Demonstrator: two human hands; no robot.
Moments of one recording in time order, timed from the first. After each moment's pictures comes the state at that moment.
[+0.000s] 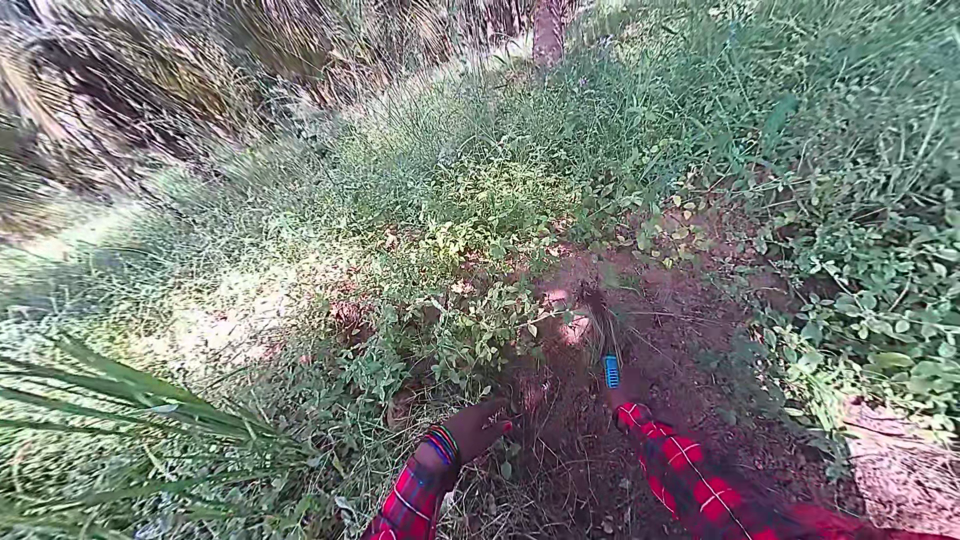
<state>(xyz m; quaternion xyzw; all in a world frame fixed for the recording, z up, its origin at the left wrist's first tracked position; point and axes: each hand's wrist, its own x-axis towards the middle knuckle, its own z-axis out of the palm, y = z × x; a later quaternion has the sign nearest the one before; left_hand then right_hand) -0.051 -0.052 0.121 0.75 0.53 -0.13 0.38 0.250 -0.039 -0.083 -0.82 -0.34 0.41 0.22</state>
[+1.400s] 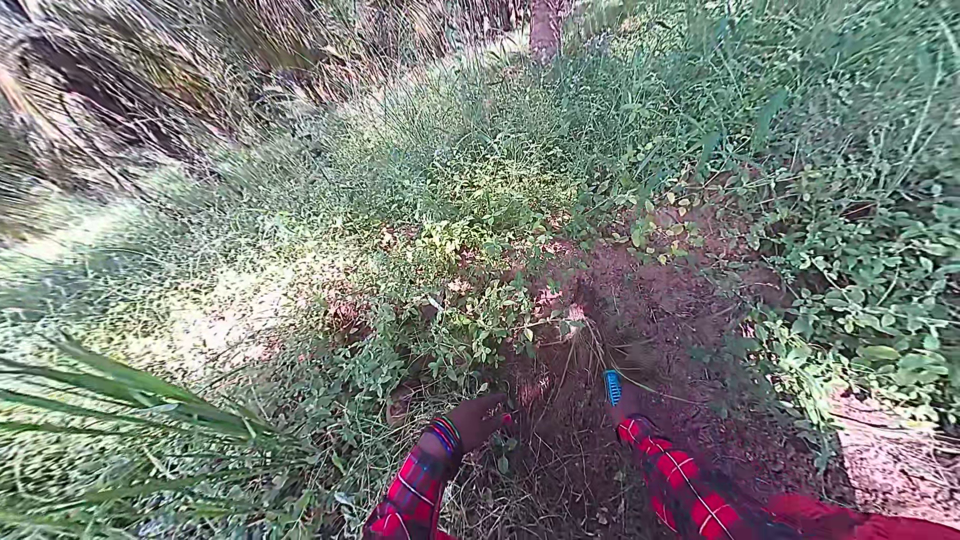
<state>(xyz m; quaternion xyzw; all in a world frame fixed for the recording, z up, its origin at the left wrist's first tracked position) -0.039 -0.048 0.122 0.73 0.54 -0.15 0.38 0.249 -0.072 -0.098 -0.82 -0.34 0.42 0.17</state>
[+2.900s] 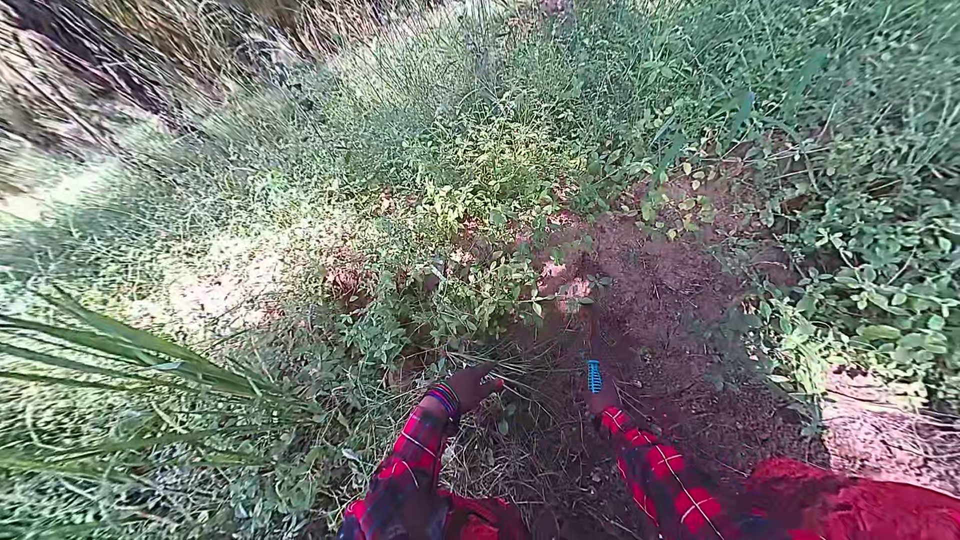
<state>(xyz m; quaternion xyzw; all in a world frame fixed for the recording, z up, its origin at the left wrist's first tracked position) -0.060 -0.038 0.101 0.73 0.56 -0.16 0.36 0.191 -0.099 -0.091 -0.76 -0.27 0.52 0.26</state>
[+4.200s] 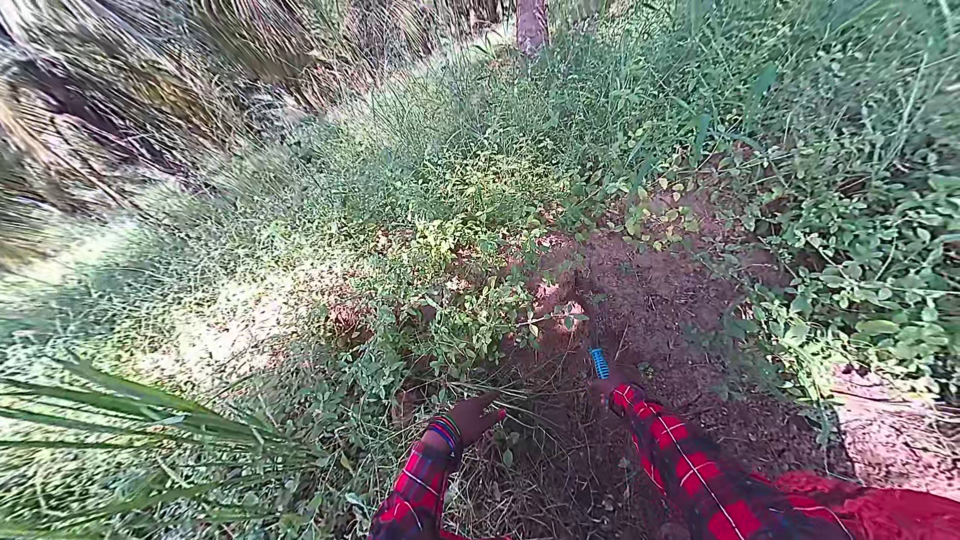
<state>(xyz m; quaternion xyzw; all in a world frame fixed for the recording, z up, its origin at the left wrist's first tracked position) -0.054 -0.039 0.097 0.73 0.55 -0.17 0.36 0.248 -0.046 -0.078 -0.75 -0.33 0.53 0.23</state>
